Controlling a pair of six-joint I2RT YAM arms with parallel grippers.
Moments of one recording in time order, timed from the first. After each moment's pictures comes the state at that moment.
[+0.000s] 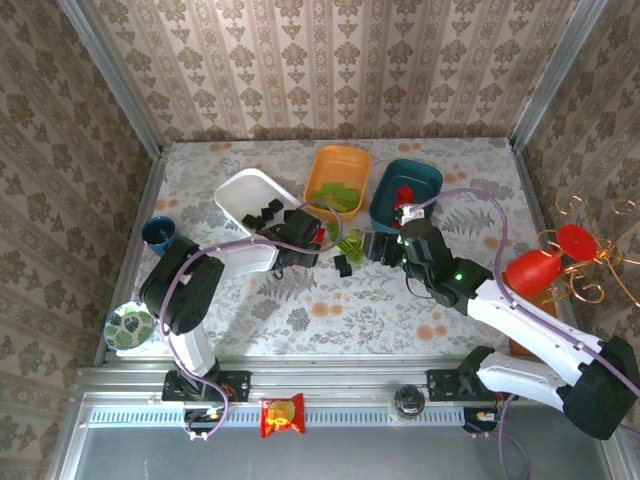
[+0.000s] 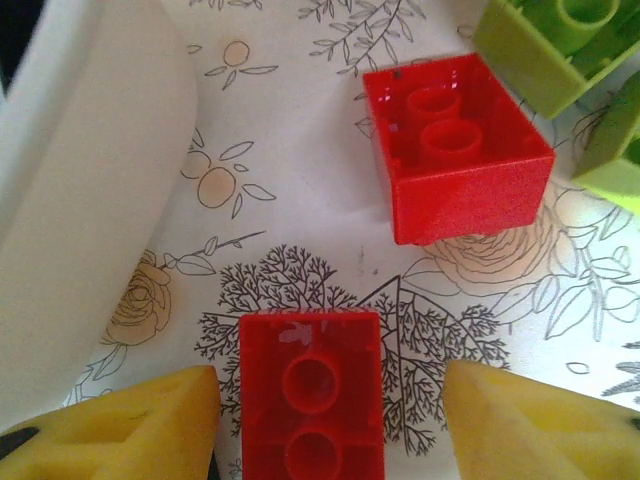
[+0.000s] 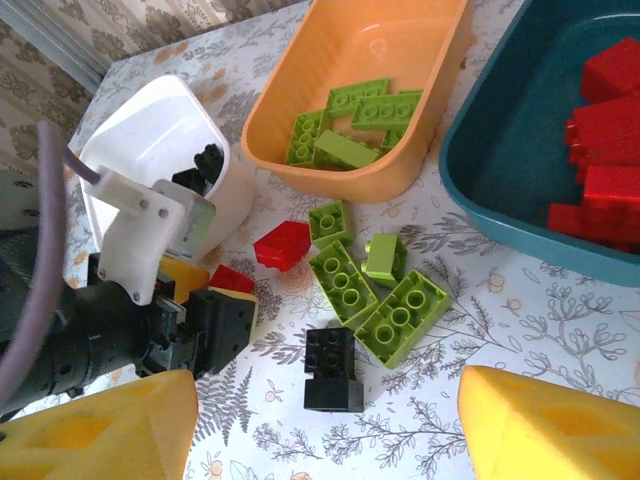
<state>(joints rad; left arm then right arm) -0.71 1.78 0.99 -0.23 -0.23 -0.23 0.65 1.03 0.77 -0.28 0.20 0.60</state>
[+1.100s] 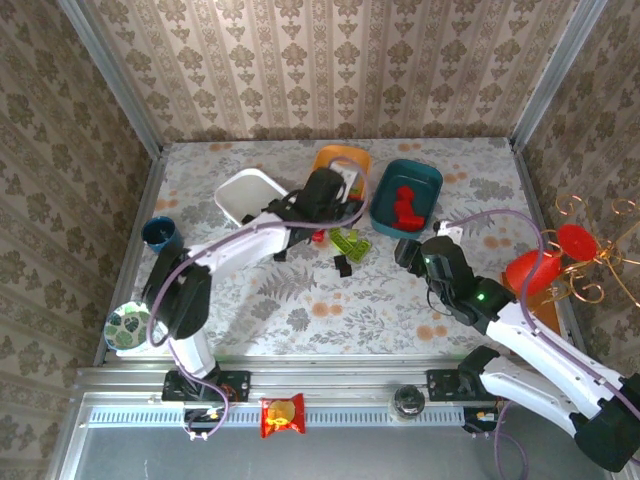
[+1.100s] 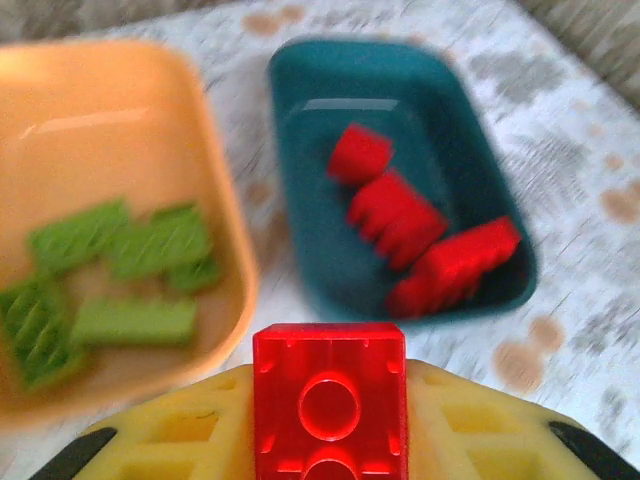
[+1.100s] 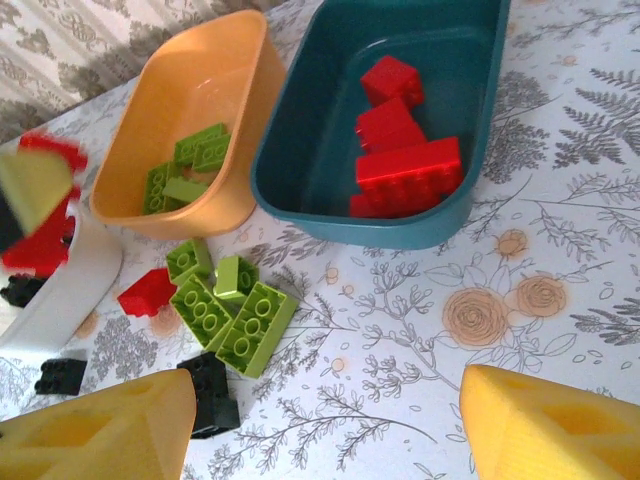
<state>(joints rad) -0.82 1.81 1.43 -0.19 0.01 -0.25 0.59 0.83 0.63 -0.40 0.41 0.74</state>
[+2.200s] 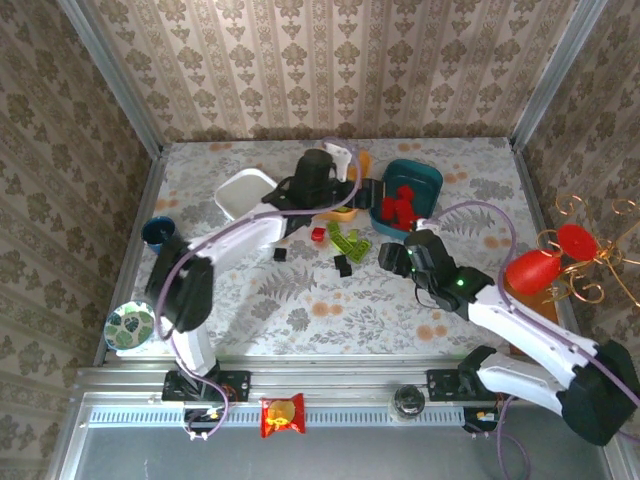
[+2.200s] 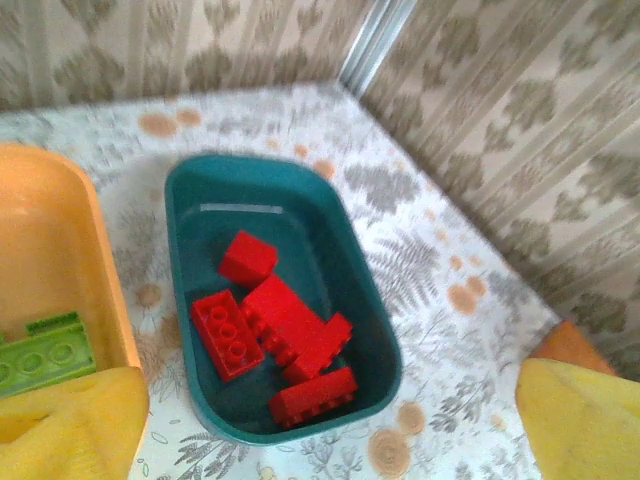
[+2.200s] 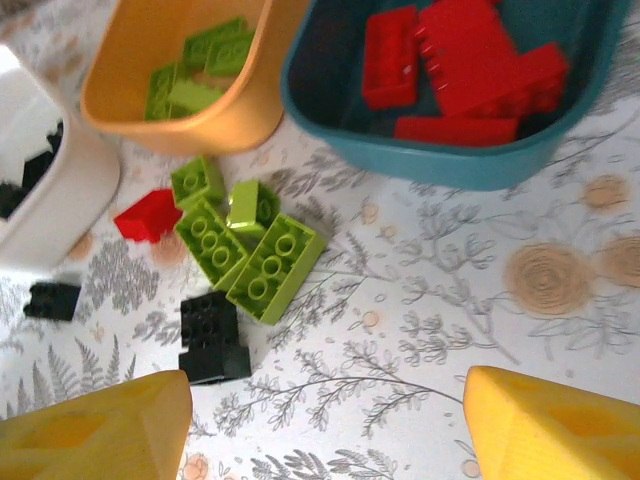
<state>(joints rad) -0.75 1.73 1.37 0.03 0.25 -0.38 0.60 1.07 0.67 -0.33 0.24 0.68</state>
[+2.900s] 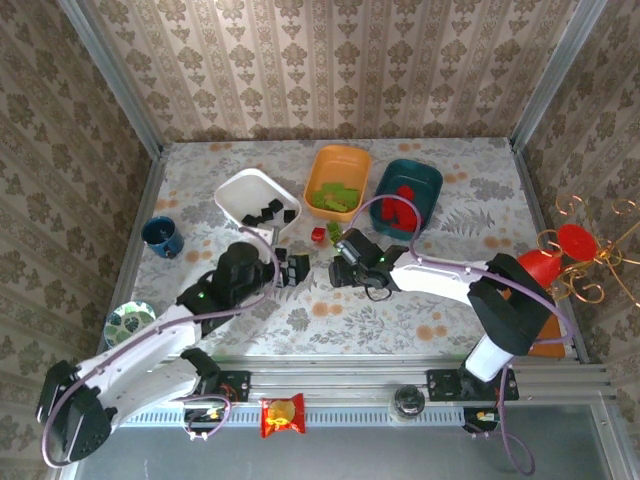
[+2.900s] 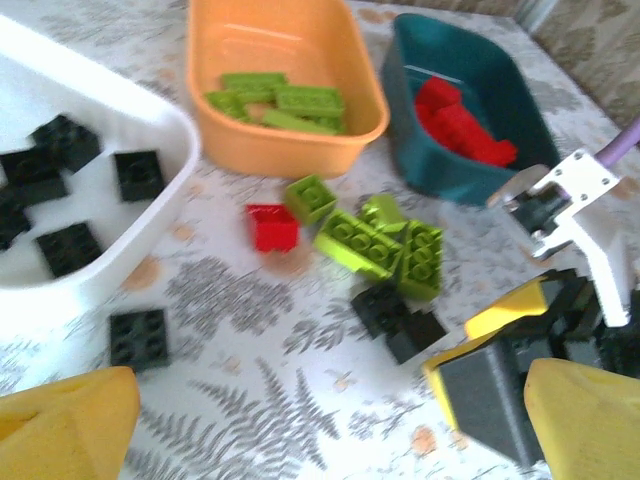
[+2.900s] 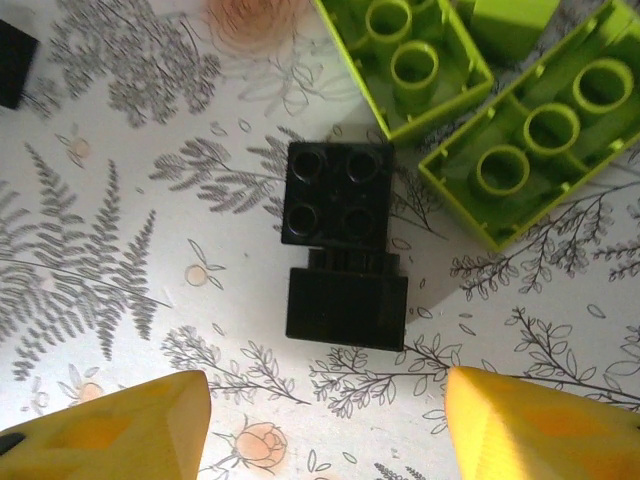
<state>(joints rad) -0.77 0.86 0.52 -0.12 -0.10 -0.42 0.78 1.65 0.95 -0.34 0.12 0.61</state>
